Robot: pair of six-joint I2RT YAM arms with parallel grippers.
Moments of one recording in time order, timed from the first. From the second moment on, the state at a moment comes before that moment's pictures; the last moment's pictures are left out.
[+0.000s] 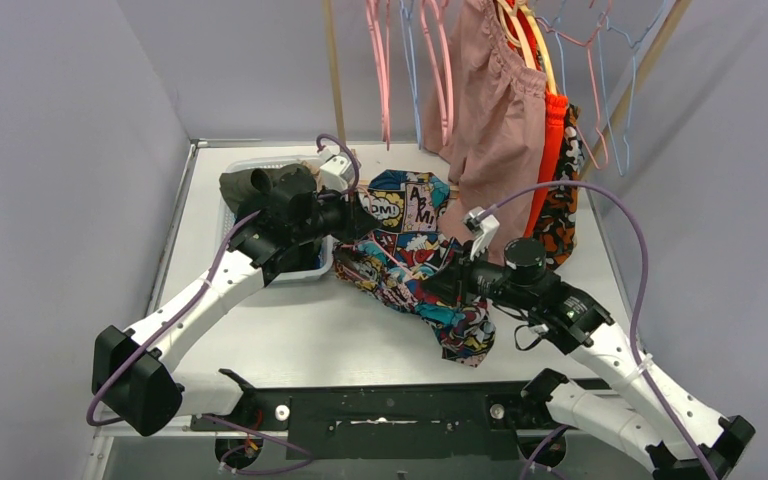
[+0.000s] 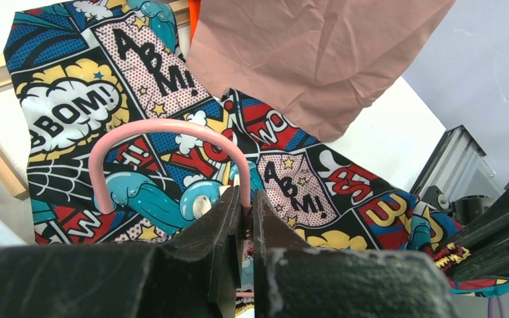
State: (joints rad) left arm -0.59 1.29 1.10 -0.15 0.33 -0.33; right arm 0.69 0.81 0.83 -0.39 -0.35 0.43
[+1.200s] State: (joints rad) left arm -0.51 1.32 1.13 -0.14 0.21 -0.54; right arm 0.68 0.81 0.81 -0.54 0.08 0.57
